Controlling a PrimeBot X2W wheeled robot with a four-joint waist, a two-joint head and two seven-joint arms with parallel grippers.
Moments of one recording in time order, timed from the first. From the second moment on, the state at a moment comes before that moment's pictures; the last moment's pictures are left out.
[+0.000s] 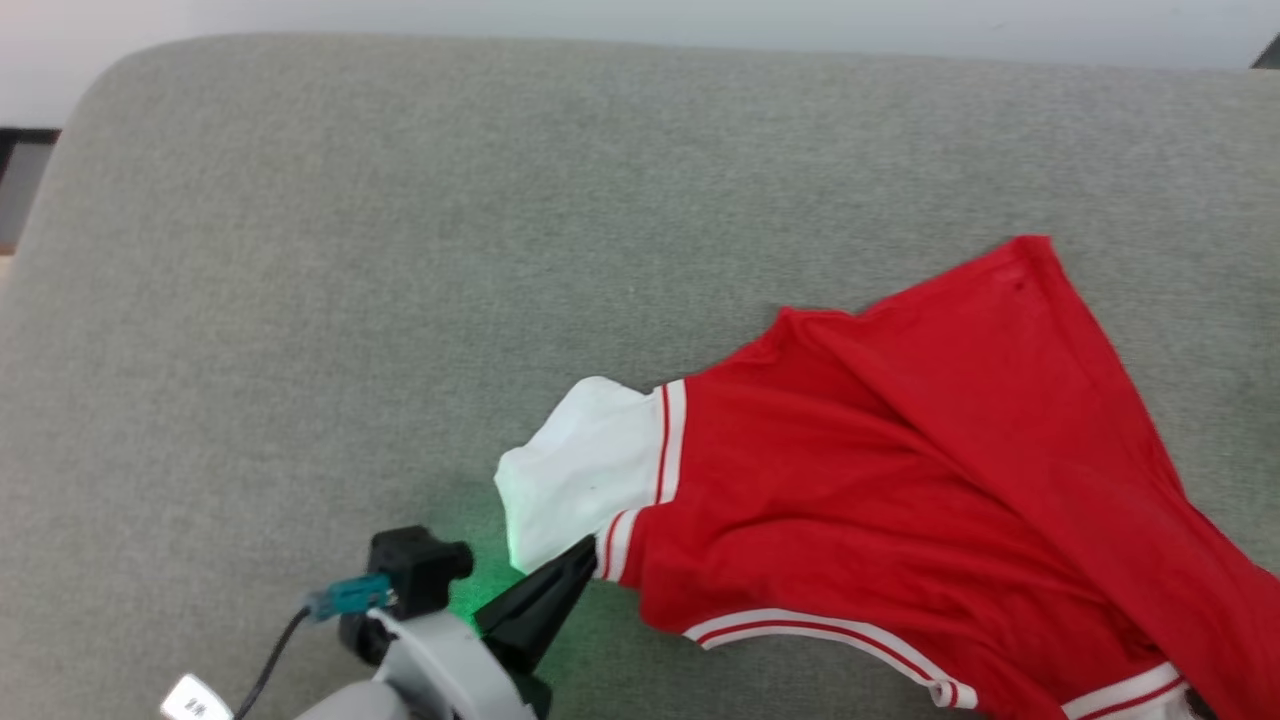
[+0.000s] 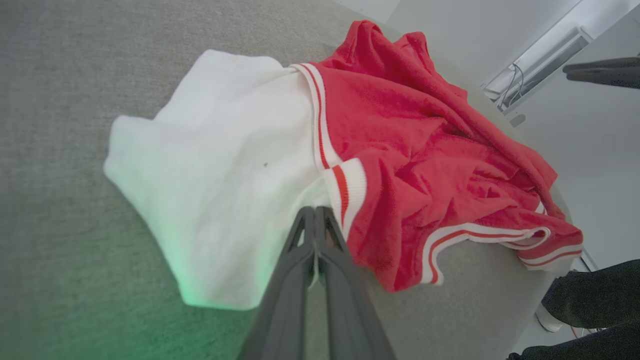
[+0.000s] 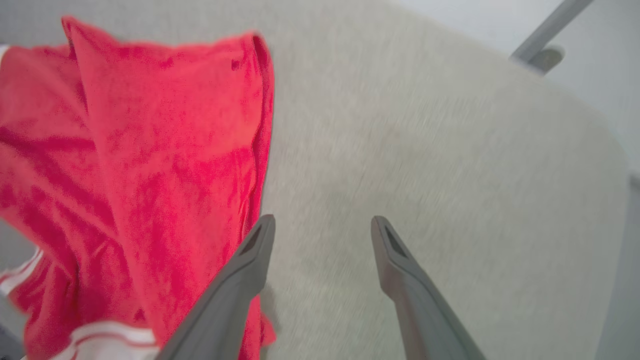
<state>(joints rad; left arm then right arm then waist) -0.41 0.56 -0.93 0.24 -1.02 -0.13 -0.26 -0.09 -1.19 0.15 -0.14 1.05 0.13 0.47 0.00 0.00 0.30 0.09</state>
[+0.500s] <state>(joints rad) -0.54 0.49 -1.01 0.25 -0.99 -0.13 -0.26 -0.69 -0.90 0.50 0.05 0.72 0.13 0.63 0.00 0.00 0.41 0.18</state>
